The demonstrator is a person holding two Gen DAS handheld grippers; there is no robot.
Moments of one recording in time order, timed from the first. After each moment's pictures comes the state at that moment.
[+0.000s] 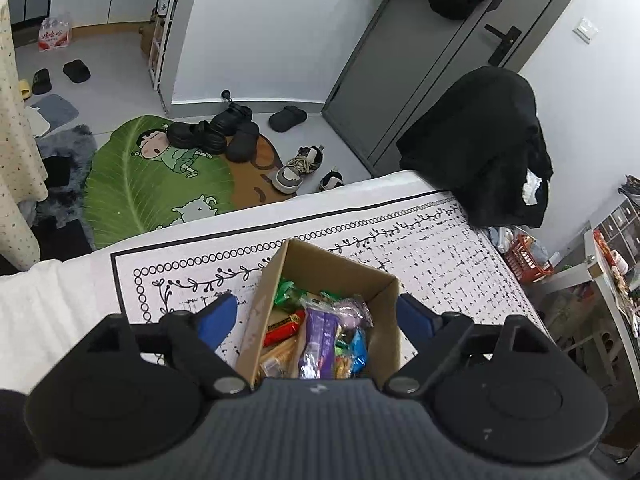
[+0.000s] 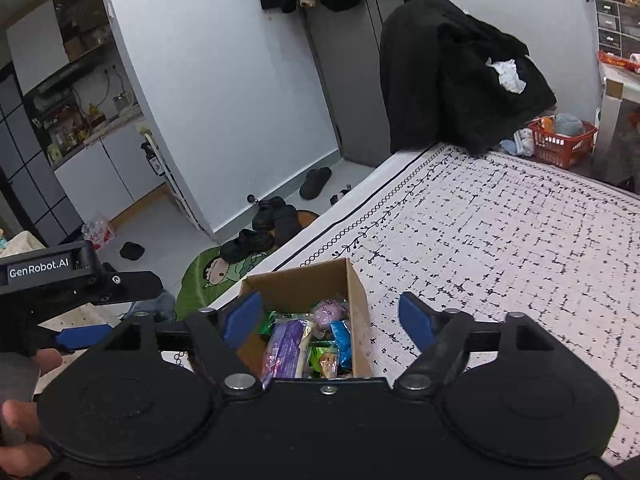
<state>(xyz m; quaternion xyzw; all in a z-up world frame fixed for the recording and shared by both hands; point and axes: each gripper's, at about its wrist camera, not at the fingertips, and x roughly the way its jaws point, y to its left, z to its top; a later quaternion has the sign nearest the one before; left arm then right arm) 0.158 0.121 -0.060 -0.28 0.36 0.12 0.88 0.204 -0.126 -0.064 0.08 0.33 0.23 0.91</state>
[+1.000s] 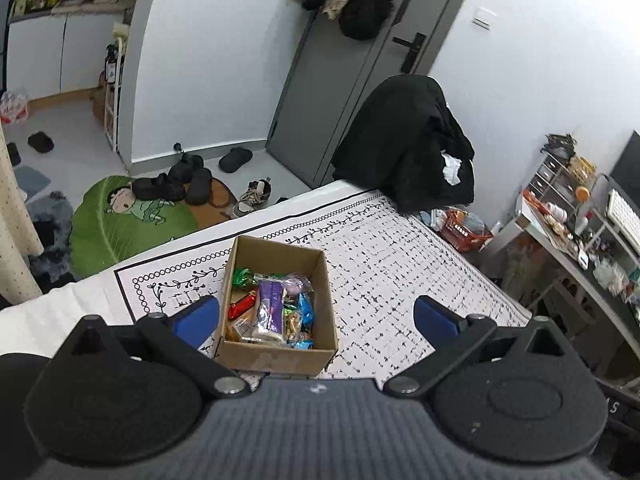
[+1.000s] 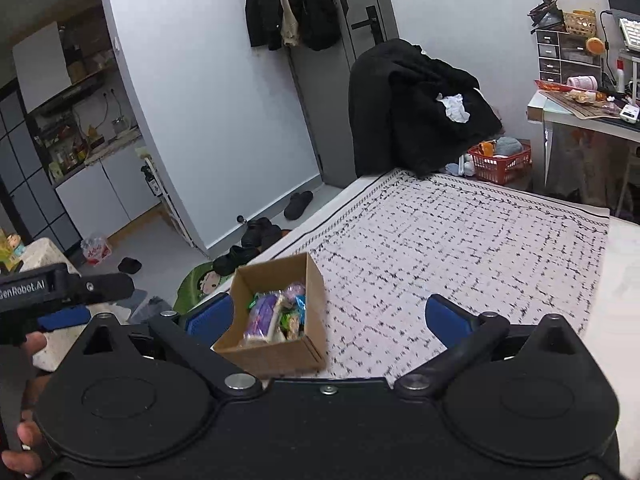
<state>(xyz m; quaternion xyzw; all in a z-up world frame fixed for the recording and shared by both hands) 0.041 0.042 0.007 -0.19 0.31 0.06 0.93 0.098 -0.228 -0.026 0.09 0.30 0.20 0.93</state>
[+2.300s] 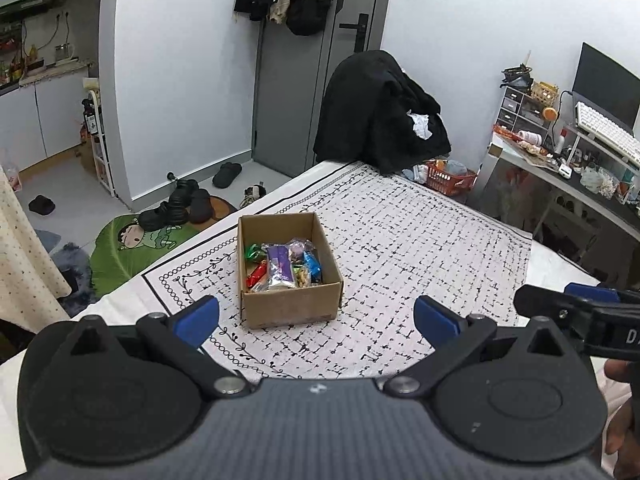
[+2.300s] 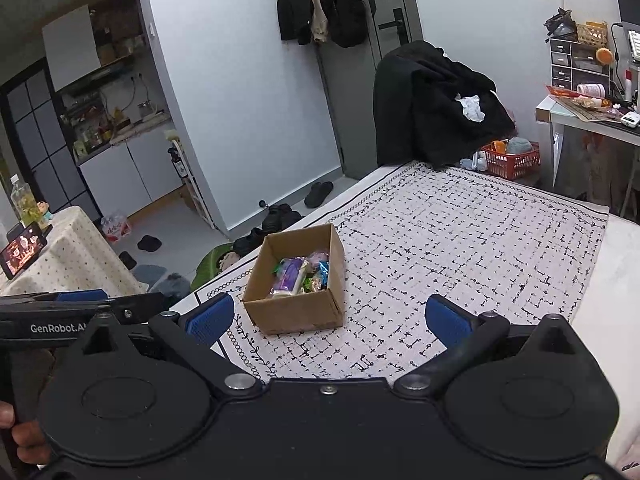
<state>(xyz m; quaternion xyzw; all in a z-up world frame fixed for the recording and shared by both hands) -0.047 -0.003 -0.002 -0.07 0.31 0.03 0.95 0.032 -0.234 -0.021 0.07 0.29 0.23 0.92</state>
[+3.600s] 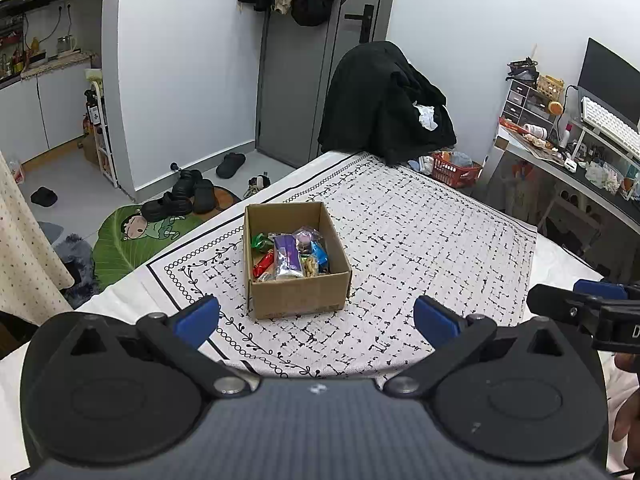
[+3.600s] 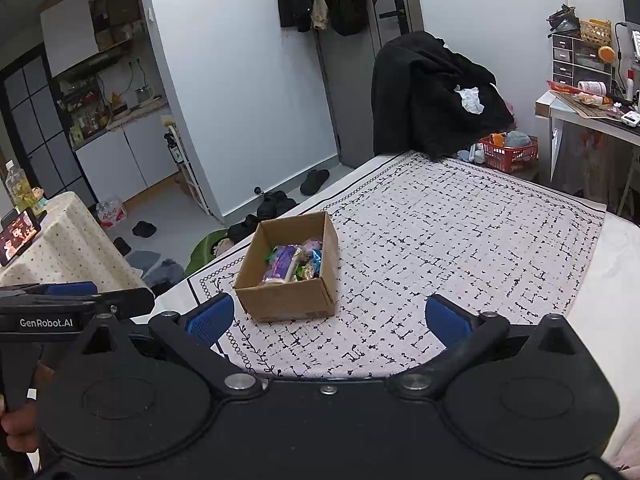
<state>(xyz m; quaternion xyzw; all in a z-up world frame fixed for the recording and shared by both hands) -0.049 0.004 -0.009 -0.07 0.33 0.03 0.94 0.034 -0.236 -0.023 0.05 0.31 0.24 0.92</state>
